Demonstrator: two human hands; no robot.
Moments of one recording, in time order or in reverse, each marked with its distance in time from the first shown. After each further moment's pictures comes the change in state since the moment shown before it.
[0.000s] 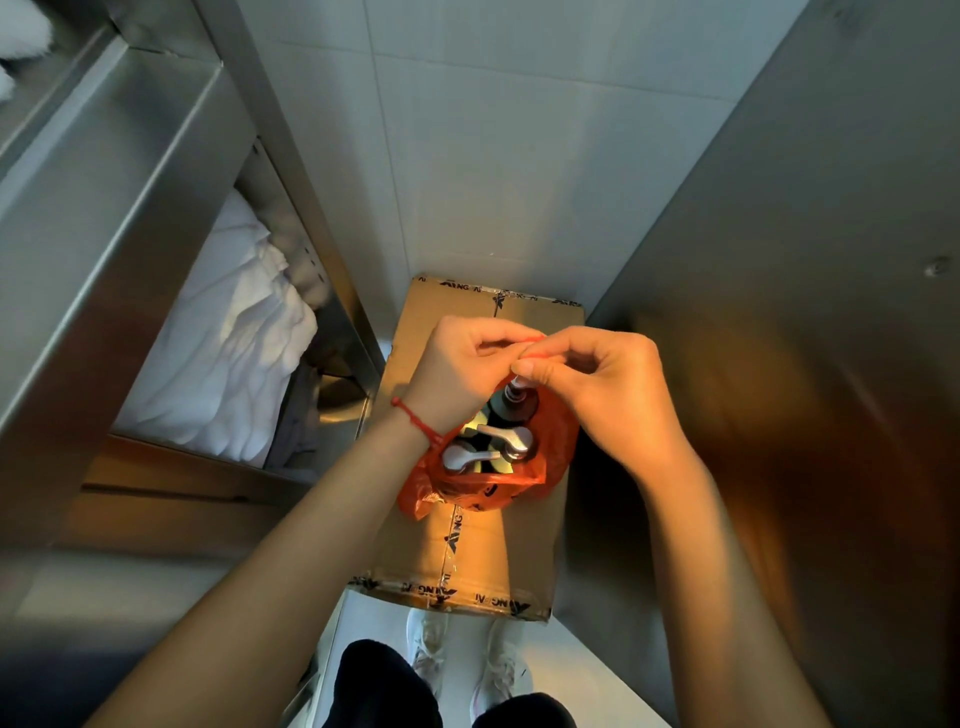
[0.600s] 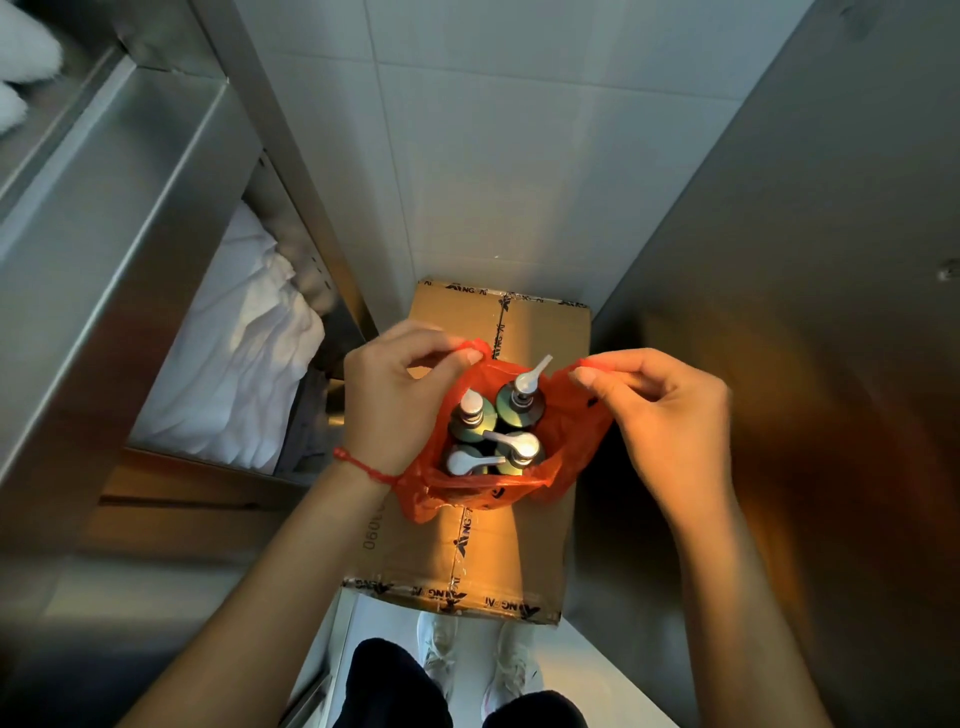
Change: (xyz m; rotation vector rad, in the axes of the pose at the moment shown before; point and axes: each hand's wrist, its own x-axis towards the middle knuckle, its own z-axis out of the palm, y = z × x) left_hand -0.026 -0.007 -0.035 0.252 0.352 0.138; right_hand -0.021 0.010 -0.011 0.066 0.308 0.104
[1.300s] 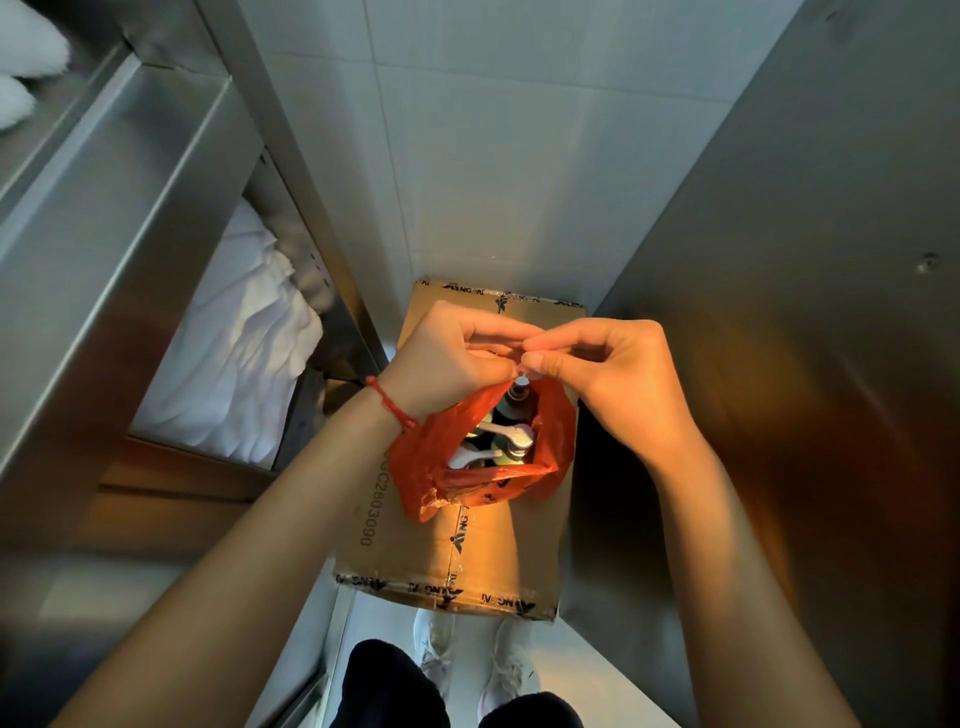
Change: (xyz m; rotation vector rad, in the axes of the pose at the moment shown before) left_hand 0.026 0.022 0.016 -0.209 -0.570 -0.168; right_hand 0.019 -0.021 0.013 0.034 -0.316 -0.059
